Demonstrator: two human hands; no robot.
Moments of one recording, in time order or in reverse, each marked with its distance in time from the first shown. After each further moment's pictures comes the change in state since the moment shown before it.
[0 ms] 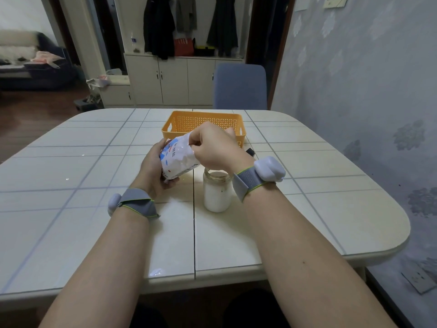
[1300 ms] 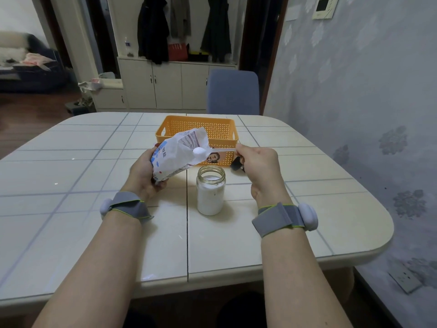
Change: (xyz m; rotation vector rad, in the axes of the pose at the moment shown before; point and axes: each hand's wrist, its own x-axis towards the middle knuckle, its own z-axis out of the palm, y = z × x) left_hand 0.016 -0.002 -0.009 -0.105 -0.016 0.000; right_hand -0.047 0.057 -0.006 1.018 0.441 0.587
